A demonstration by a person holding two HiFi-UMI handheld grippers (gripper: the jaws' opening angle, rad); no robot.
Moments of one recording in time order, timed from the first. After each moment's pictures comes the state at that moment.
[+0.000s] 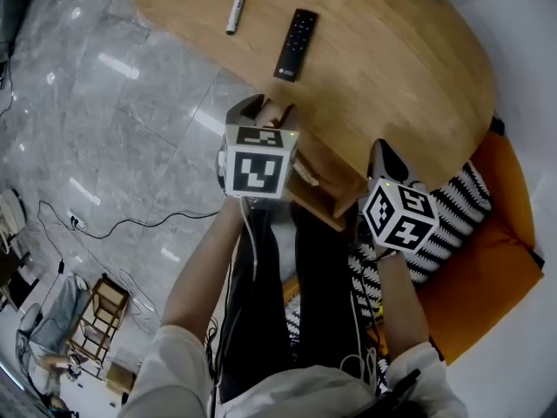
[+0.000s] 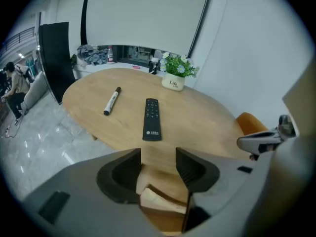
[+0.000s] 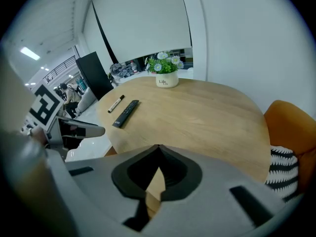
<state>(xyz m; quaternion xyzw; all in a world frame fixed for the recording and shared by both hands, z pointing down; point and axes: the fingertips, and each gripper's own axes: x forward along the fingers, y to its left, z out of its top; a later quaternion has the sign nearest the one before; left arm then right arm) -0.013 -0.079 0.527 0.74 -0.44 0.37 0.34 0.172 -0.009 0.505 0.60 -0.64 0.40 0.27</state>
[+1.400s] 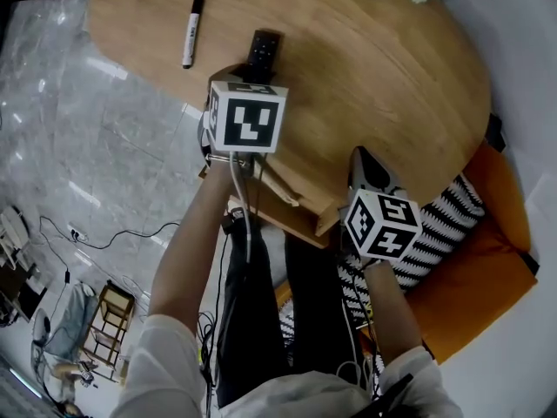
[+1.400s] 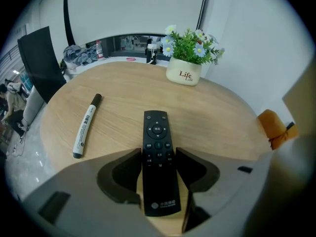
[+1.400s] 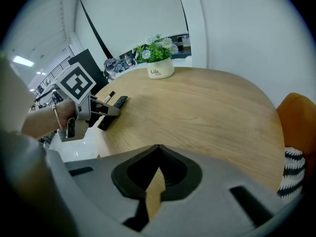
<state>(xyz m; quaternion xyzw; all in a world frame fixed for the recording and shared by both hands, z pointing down) 0.030 -0.199 0.584 0.72 -0.43 0.44 0.32 0.195 -0.050 0.552 0.58 -0.62 0.44 0.28</state>
